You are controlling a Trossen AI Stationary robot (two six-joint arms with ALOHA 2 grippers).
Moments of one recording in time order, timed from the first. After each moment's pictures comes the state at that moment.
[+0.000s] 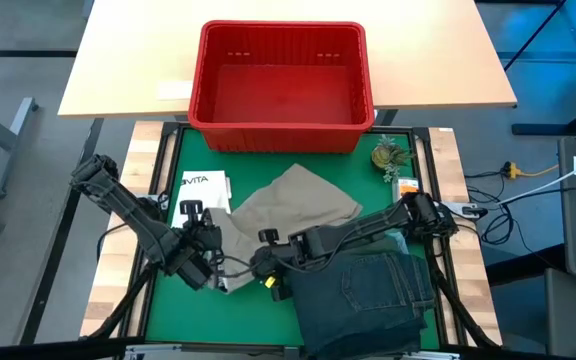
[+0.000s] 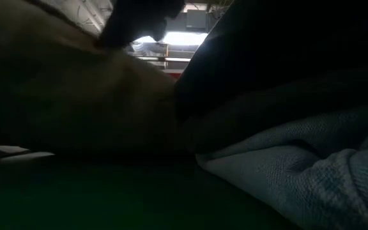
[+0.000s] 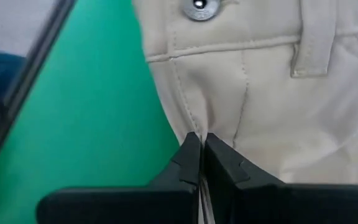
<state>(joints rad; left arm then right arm) -0.67 1.51 1.32 -1.57 -0.54 -0.78 0.08 2.18 1.90 -0.63 0.04 0.00</state>
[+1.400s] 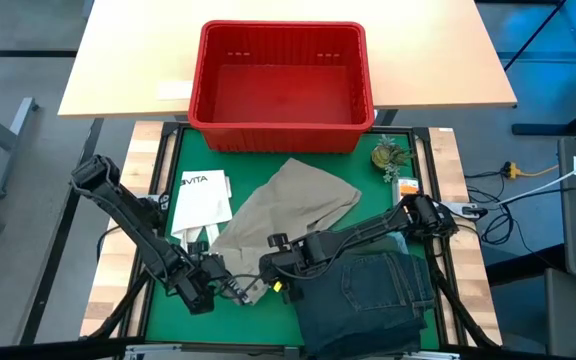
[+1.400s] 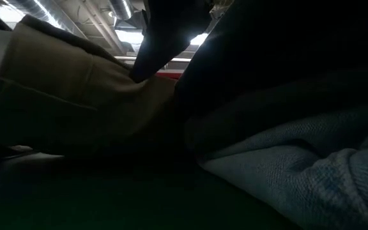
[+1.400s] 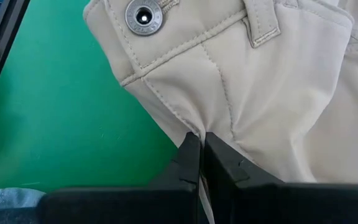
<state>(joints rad) -0.78 1.51 1.02 -0.86 -0.23 -1.01 0.10 2.18 1.87 -0.76 0.03 0.01</state>
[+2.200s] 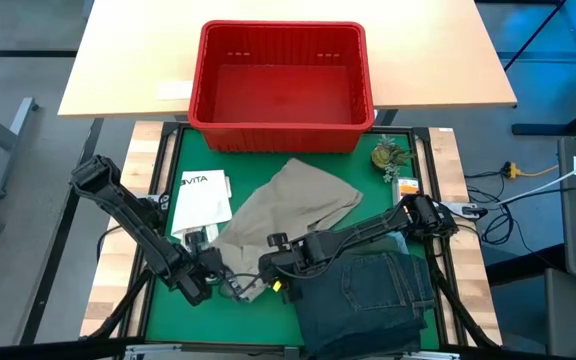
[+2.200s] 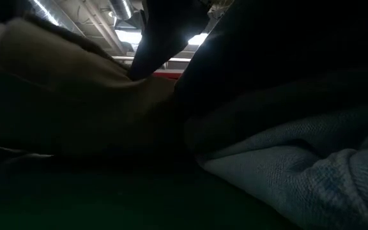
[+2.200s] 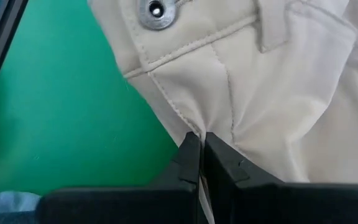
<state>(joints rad) -0.77 1.51 0.91 -0.90 -0.31 -0.99 0.11 2.18 1.87 -0.75 0.03 0.01</state>
